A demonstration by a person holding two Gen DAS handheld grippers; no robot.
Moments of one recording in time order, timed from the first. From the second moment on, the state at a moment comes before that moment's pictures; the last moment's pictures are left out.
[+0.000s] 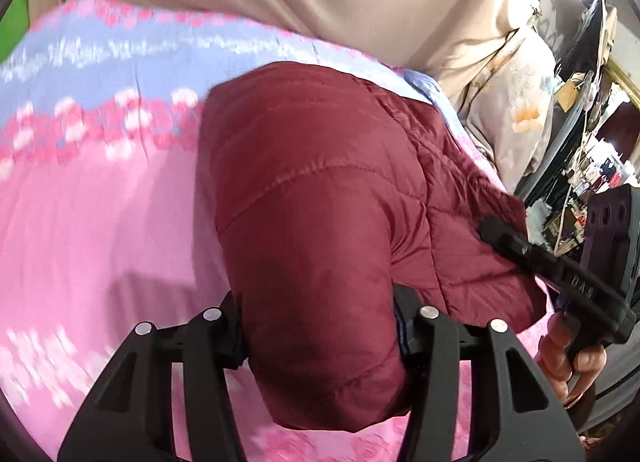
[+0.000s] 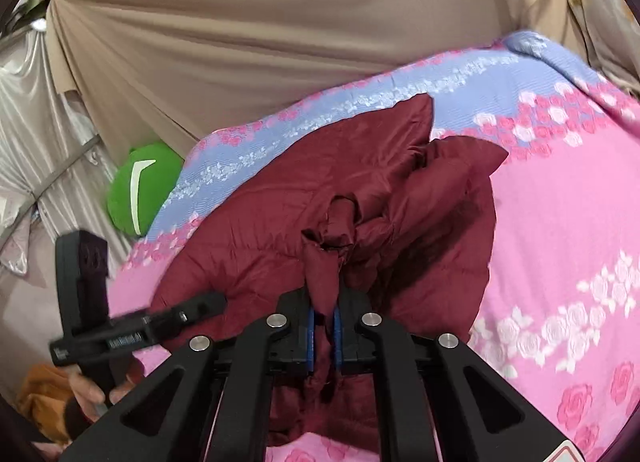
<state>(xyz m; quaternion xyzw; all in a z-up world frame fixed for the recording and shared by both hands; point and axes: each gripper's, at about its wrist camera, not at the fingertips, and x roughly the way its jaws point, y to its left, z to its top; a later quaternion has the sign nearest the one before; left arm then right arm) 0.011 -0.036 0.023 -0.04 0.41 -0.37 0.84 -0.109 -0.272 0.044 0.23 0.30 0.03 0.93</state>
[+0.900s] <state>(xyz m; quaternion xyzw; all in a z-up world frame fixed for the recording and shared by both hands) -0.090 -0.127 -0.001 0.18 0.33 -0.45 0.81 -0.115 -0.325 -0.011 0.38 0.34 0.07 0.86</state>
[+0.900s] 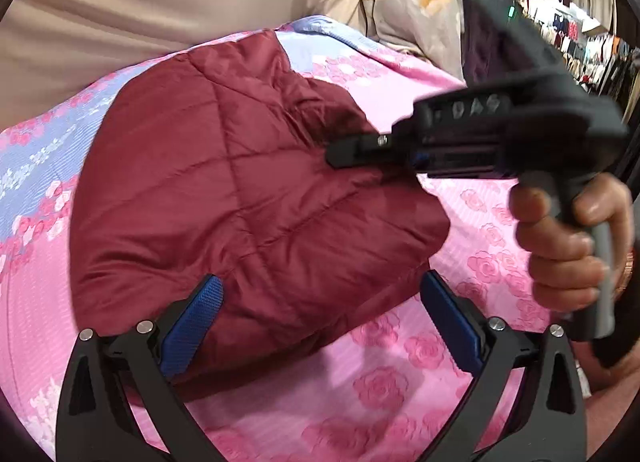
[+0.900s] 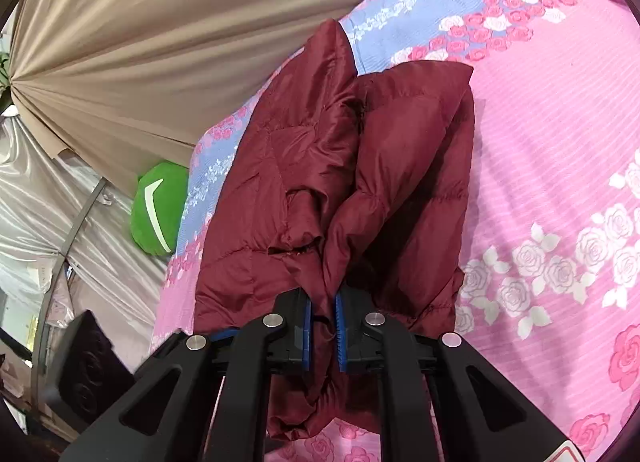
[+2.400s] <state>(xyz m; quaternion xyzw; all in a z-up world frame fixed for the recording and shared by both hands) -0.078 -0.113 -0.010 0.07 0.44 -0.53 0.72 -0.002 -0.376 0.016 0.30 0.37 0.02 0.88</state>
